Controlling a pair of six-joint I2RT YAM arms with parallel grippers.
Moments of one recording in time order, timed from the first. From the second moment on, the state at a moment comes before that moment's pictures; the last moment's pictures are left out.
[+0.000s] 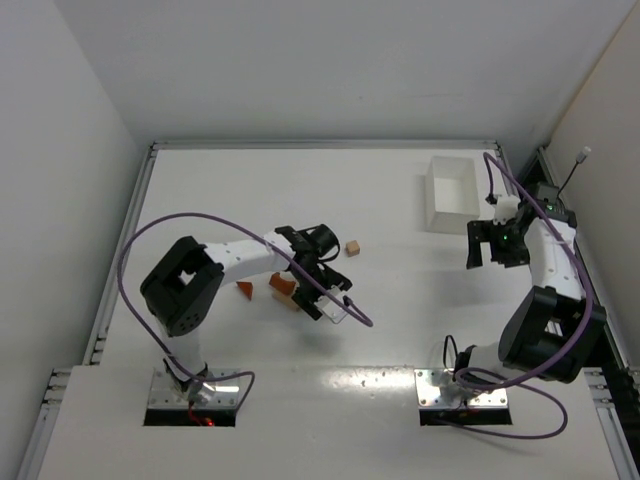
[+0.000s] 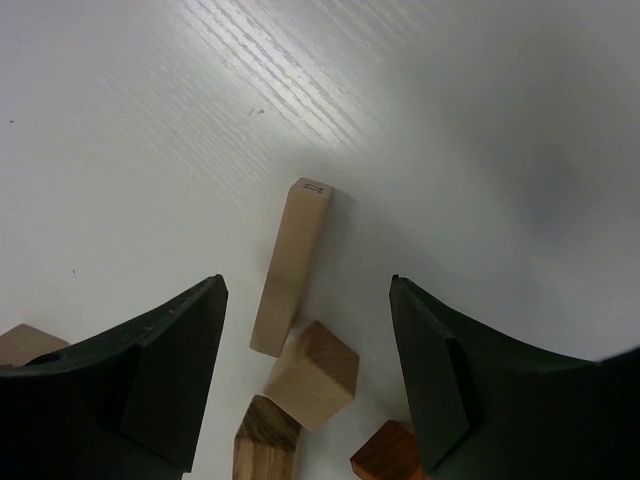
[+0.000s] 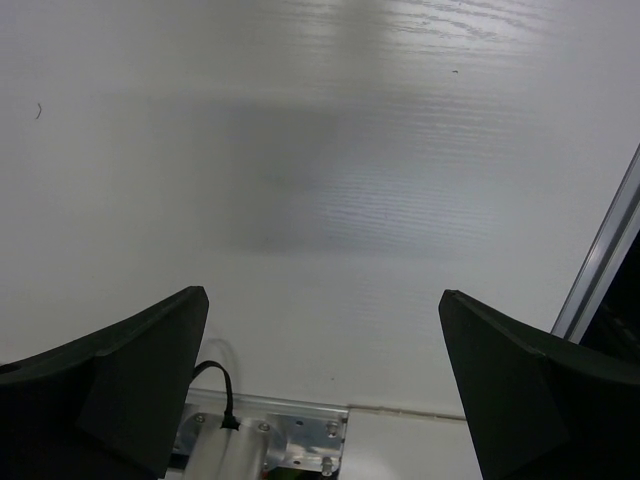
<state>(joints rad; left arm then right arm) -0.80 1.79 1.17 -0.74 0.54 1.55 -0.40 1.41 1.07 -0.91 -0.21 -0.42</state>
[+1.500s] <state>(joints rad) -0.59 2.12 1.66 -0.43 0.27 0.87 -0.38 1.55 1.17 -0.94 -0.27 -0.44</state>
